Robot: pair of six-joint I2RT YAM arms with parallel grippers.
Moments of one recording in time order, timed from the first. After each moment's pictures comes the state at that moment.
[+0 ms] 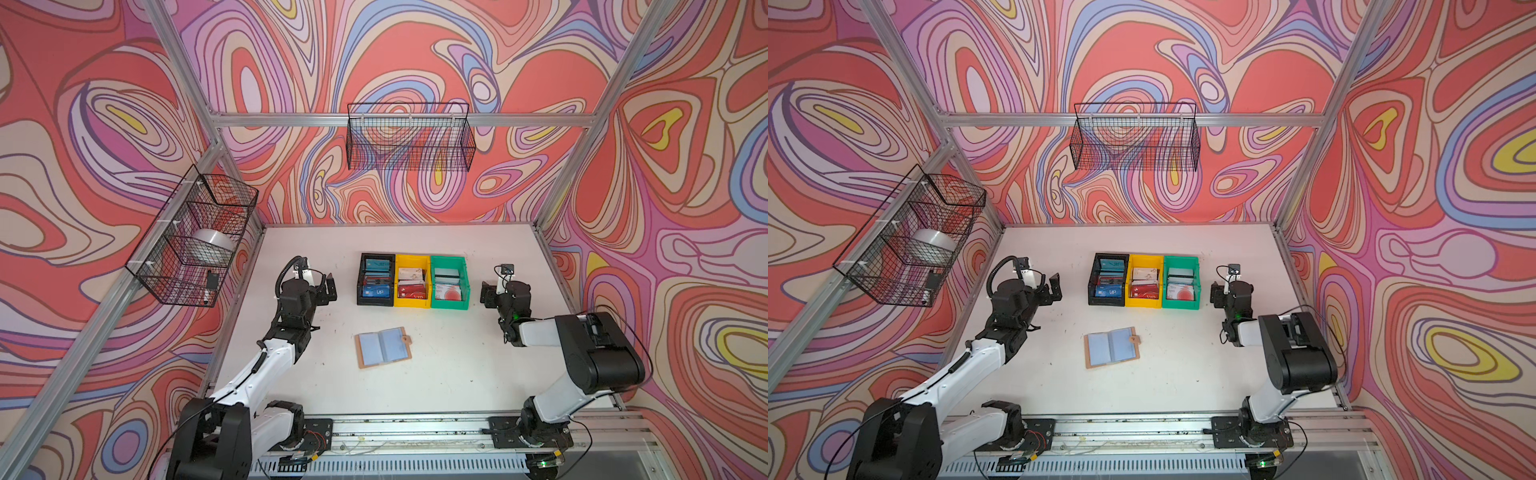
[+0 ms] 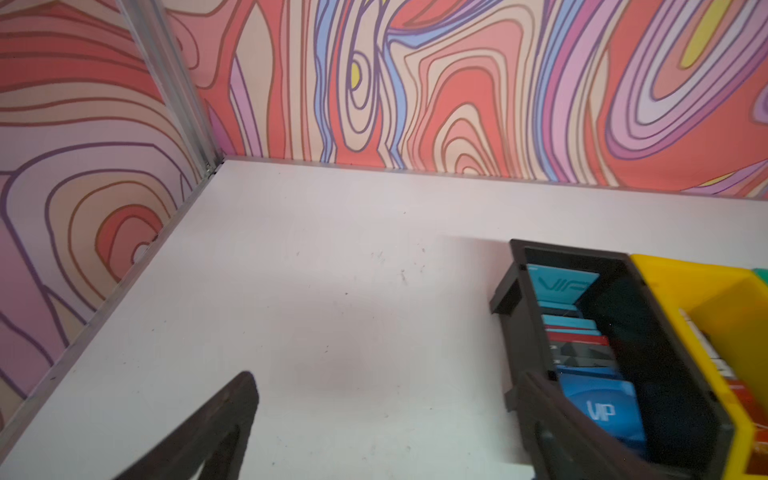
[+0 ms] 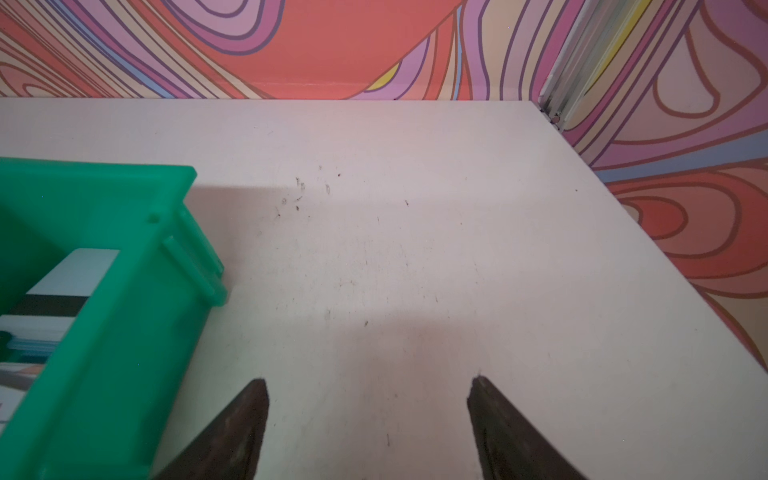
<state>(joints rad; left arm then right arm) -0.14 1.15 0.49 0.32 -0.17 -0.13 0.05 1.68 0.47 0.81 0.13 0.02</state>
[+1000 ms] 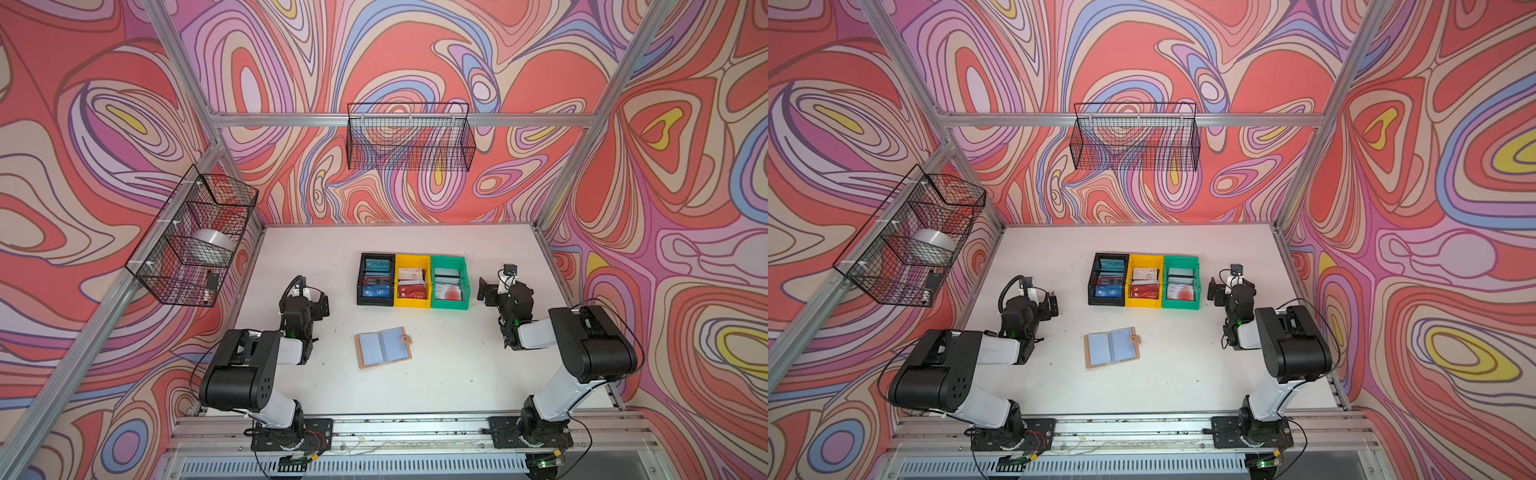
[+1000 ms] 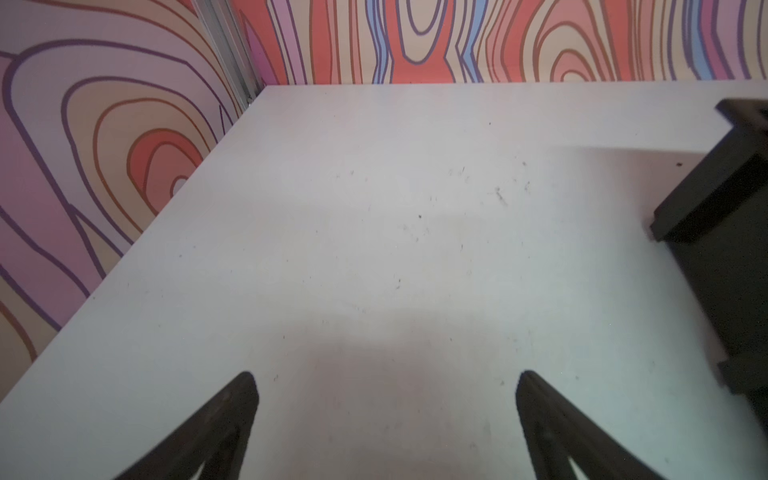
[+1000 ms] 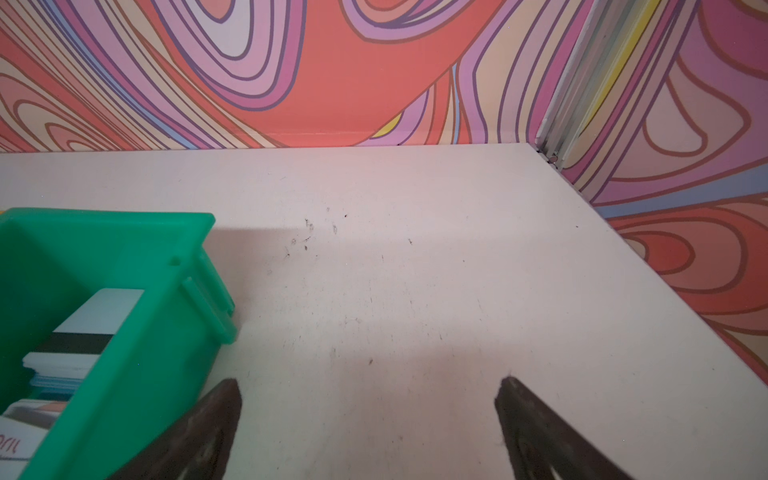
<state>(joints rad) -0.05 1.54 0.34 0.83 -0.21 -0.03 0.03 1.71 0.44 0.98 0.09 0.02</state>
